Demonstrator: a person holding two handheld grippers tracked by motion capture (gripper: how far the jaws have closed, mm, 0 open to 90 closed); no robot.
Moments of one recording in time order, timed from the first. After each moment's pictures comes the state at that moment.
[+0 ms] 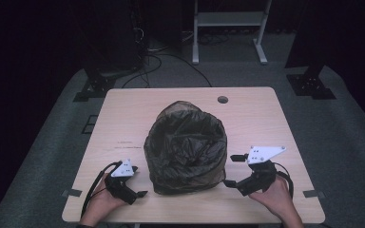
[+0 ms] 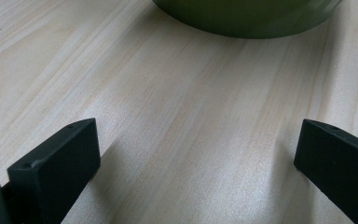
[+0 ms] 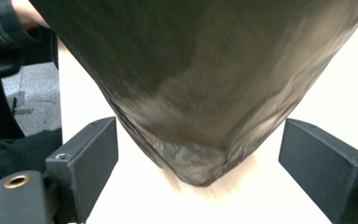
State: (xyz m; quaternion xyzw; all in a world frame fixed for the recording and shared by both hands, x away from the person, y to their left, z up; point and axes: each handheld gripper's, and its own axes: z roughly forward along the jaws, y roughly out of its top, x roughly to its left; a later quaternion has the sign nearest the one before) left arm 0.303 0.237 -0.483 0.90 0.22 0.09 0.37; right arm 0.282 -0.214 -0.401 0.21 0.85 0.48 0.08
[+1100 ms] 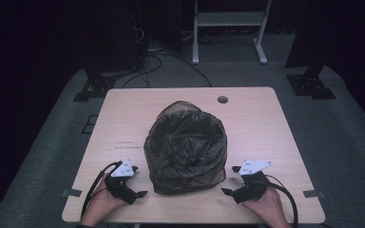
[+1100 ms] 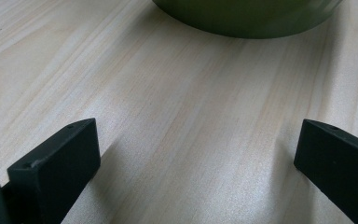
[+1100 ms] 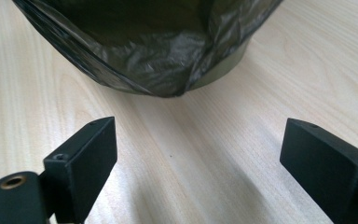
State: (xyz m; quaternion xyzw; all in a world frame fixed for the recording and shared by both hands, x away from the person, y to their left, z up) left arm 0.303 0.237 -0.483 0.90 0.22 0.09 0.37; right arm 0.282 -0.212 -0.472 0.27 0.86 0.42 0.11
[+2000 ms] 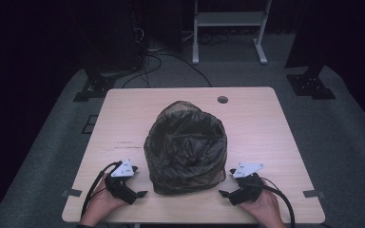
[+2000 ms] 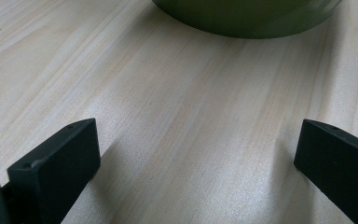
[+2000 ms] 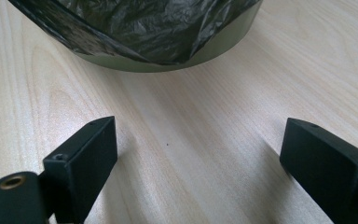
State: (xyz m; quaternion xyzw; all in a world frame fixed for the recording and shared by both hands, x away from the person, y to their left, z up) left arm 0.303 0.237 -0.483 0.90 0.21 0.09 0.37; right arm 0.283 -0.201 -0.486 0.27 0.88 0.38 0.12
